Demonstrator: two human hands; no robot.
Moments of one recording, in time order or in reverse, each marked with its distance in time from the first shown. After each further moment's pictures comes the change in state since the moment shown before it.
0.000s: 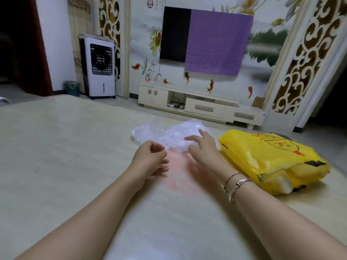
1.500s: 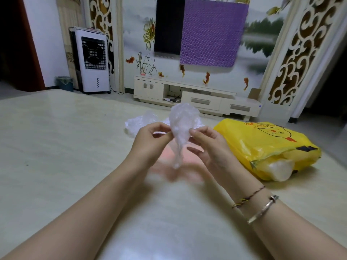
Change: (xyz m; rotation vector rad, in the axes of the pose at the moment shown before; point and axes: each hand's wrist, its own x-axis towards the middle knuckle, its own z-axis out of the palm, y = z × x) left_hand -0.028 0.027 0.015 0.064 -0.048 0.273; right_hand -0.063 -0.028 -0.028 1.218 0.040 0.162
